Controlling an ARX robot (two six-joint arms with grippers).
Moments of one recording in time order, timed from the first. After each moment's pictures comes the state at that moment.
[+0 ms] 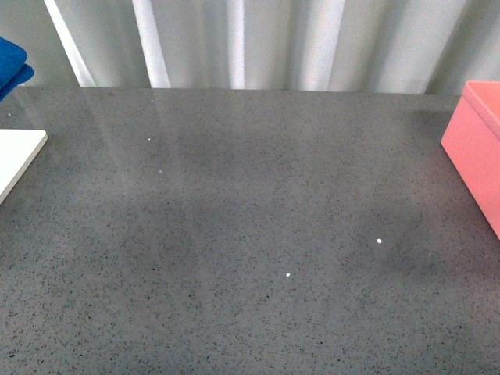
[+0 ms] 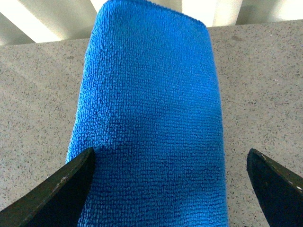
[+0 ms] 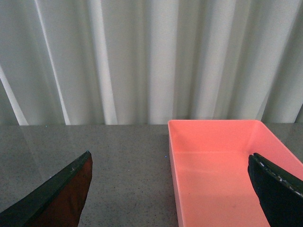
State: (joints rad) left arm 0.28 1.88 1.05 0.21 -0.01 0.28; right arm 0.00 0.00 0.02 0.00 0.00 -0.01
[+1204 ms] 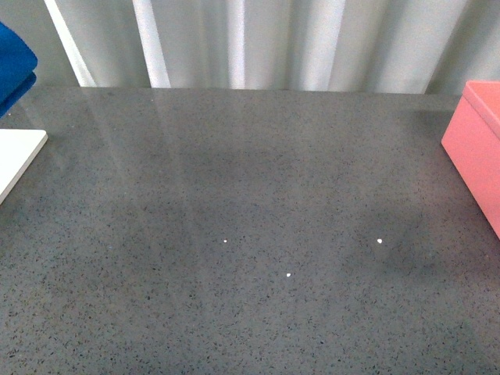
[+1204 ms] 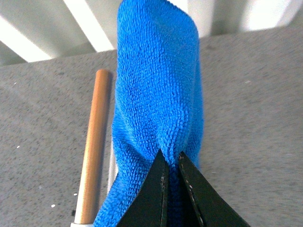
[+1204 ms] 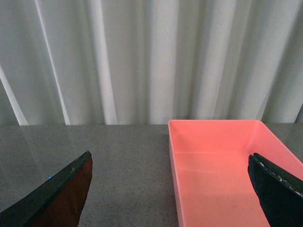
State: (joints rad) left arm 0.25 1.75 0.91 0.31 0.09 0.30; right arm 0.00 0.00 0.02 0.00 0.00 -0.01
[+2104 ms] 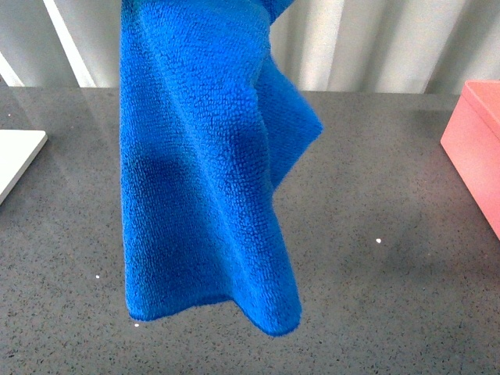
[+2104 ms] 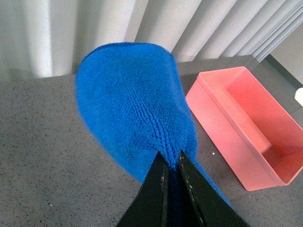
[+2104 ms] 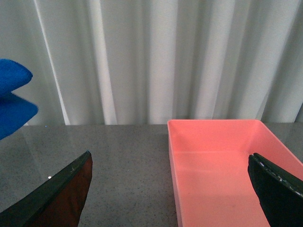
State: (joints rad) left arm -0.31 1.37 0.78 0.29 0.31 -0.23; right arm 0.00 0.01 0.02 0.00 0.00 -0.01
